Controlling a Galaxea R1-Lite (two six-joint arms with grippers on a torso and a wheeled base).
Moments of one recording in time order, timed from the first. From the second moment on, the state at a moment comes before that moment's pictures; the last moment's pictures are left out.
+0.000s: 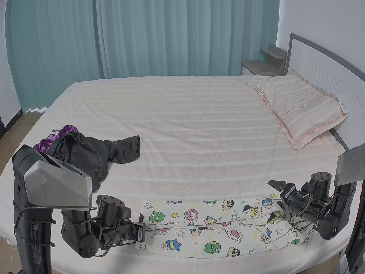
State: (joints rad) left arm -0.45 2.33 -0.34 -1.24 -0.03 -0.25; right arm 0.20 2.18 -0.16 -1.55 0.07 1.06
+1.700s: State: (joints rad) left arm -0.39 2.31 -0.61 -0.94 -0.16 -0.53; right arm 0.20 2.20 -0.16 -1.55 0.07 1.06
